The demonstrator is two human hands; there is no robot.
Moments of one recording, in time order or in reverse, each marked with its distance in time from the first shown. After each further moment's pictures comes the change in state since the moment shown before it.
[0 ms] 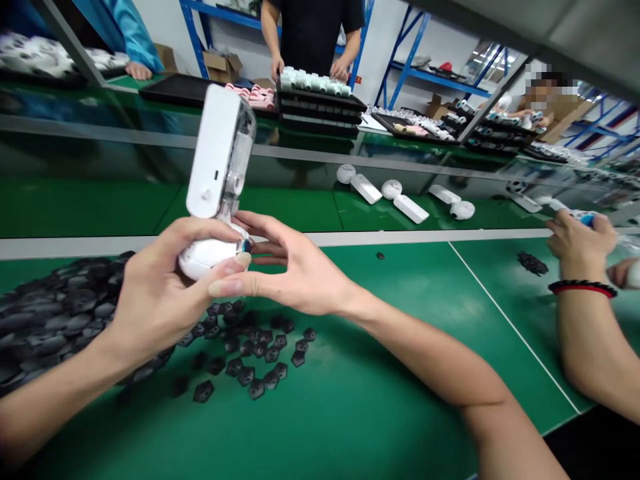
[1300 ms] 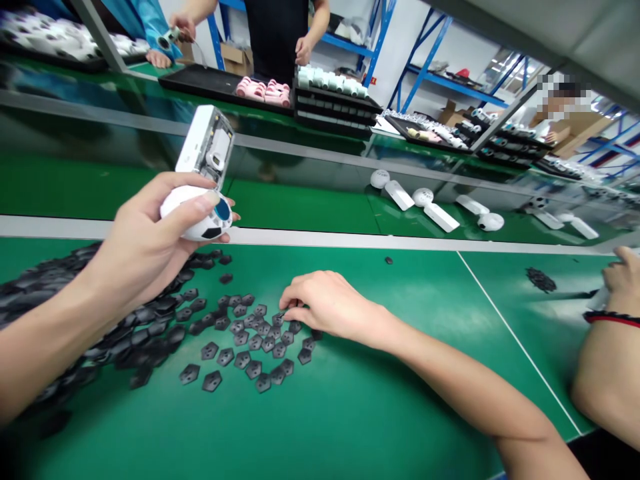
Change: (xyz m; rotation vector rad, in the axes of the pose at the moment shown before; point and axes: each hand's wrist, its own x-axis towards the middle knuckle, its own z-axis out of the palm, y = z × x) left_hand 0.032 -0.030 -0.025 -0.414 0.134 -0.282; right_hand -0.022 0.029 -0.008 -0.940 -0.449 0.171
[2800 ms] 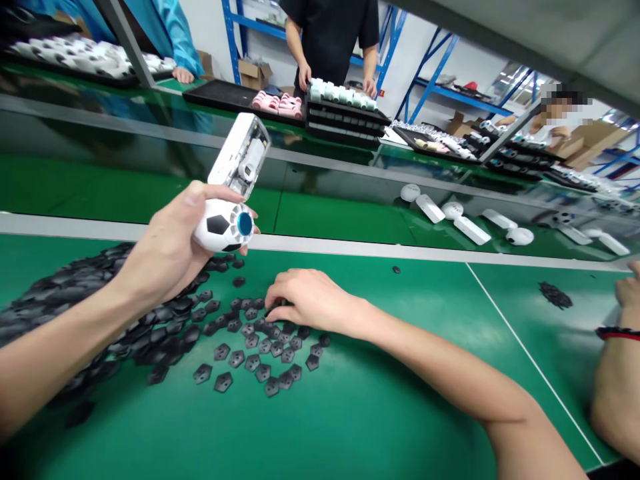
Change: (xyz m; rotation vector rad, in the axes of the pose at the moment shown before) left_hand -0.005 0.000 -0.006 -0.049 -0.203 0.078; right_hand 0.034 -0.008 0.001 -0.013 0.007 -0.194
